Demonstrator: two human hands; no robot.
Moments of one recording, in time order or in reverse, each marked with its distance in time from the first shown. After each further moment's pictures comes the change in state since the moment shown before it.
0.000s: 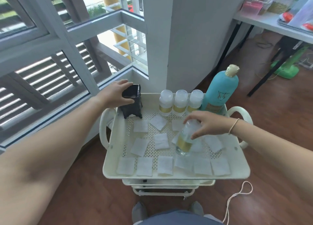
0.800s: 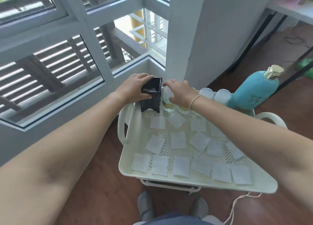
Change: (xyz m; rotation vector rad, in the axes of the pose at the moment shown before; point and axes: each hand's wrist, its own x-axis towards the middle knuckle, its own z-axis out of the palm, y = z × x) left_hand 0.007 -0.014 0.010 -0.026 0.023 0.027; right_hand 0.157 -0.074 0.000 -0.396 0.284 0.000
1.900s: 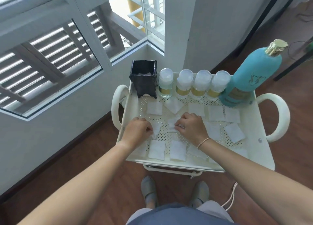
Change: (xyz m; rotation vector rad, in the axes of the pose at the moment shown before) left_hand -0.120 0.059 0.118 -0.154 -0.050 -0.205; right_hand -0.124 0.009 0.115 0.276 0.187 0.160
